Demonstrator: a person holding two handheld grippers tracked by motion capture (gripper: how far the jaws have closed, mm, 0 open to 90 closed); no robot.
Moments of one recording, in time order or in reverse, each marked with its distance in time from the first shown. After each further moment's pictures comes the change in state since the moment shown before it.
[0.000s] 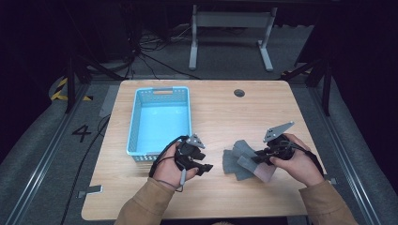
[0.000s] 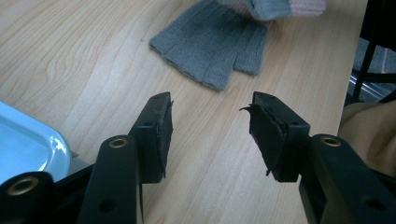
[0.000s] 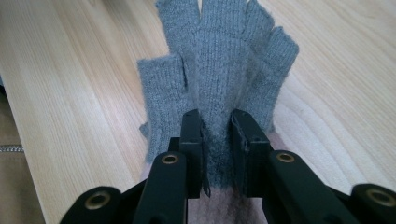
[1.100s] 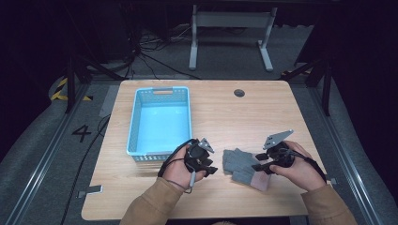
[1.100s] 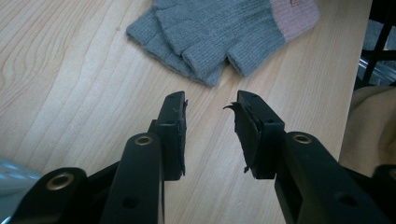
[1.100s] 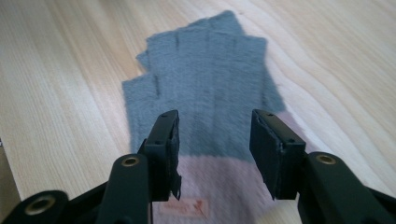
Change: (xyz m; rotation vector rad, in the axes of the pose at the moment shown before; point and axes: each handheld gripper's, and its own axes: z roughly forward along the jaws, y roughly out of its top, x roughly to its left) left arm -0.006 0.006 0.027 0.082 -0.027 0.033; right arm 0.006 -0.019 0.008 0.006 -0.041 0.013
